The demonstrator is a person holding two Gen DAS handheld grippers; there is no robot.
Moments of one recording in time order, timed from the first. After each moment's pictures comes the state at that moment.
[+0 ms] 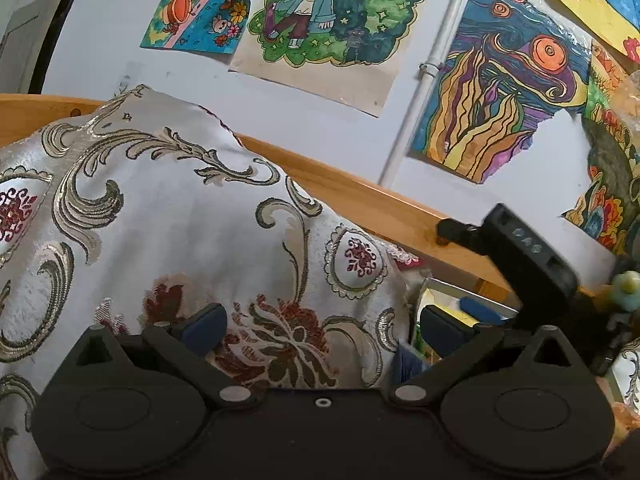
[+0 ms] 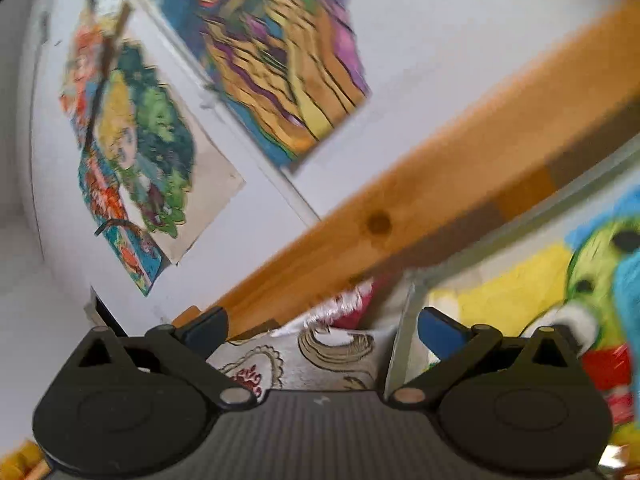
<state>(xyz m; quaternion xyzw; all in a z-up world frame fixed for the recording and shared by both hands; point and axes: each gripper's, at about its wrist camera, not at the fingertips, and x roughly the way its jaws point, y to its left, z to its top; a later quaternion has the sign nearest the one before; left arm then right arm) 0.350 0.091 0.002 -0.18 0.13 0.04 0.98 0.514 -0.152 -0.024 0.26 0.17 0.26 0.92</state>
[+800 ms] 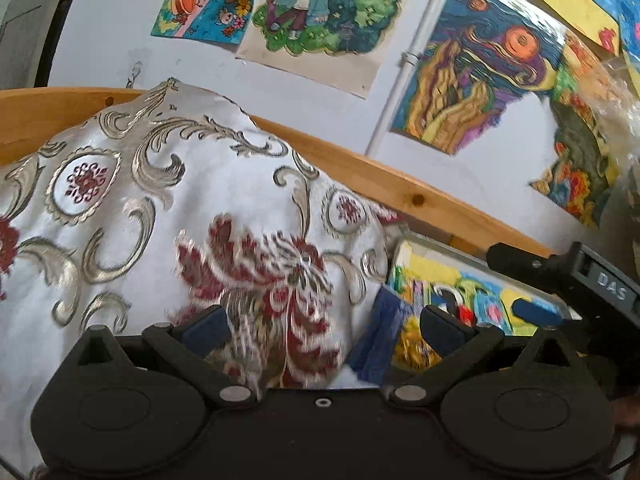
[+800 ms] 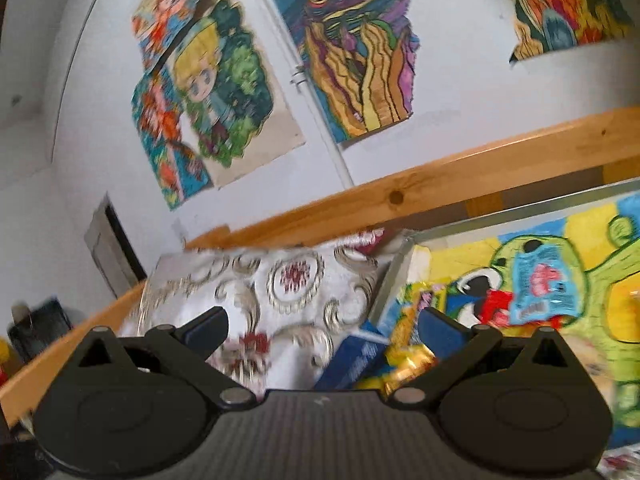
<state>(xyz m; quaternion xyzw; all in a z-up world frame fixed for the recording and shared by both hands) 0.254 0.084 0.013 -0.17 0.18 0.02 0.97 0.358 -0.183 0.023 0.12 0.21 0.27 0.93</state>
